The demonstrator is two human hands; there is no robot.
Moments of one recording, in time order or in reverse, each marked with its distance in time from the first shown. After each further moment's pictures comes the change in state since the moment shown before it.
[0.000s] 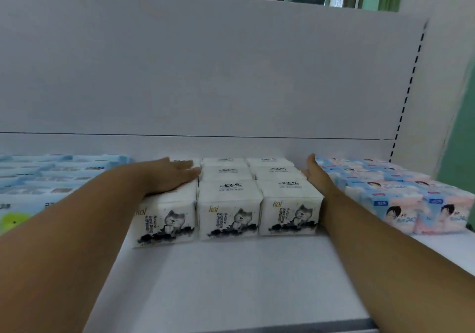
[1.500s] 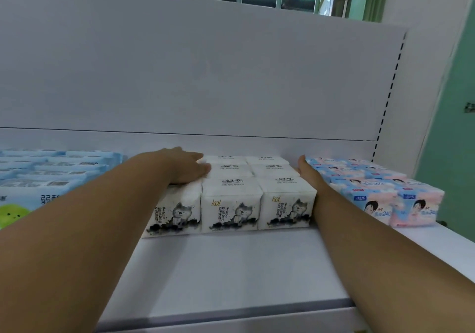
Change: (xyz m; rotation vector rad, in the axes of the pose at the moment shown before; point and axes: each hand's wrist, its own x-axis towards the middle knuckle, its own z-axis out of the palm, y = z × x) left_hand 0.004 0.043 -0.003 0.126 0.089 -0.003; right_hand -0.007 -0.013 -0.009 -0.184 0.175 0.032
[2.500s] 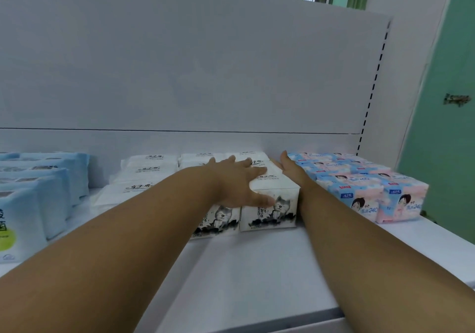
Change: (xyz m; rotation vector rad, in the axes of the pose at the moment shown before) left_hand -0.007 0.115 0.026 0.098 -0.064 0.500; right_hand -0.008 0.001 -0.004 -0.027 -0.094 -0.086
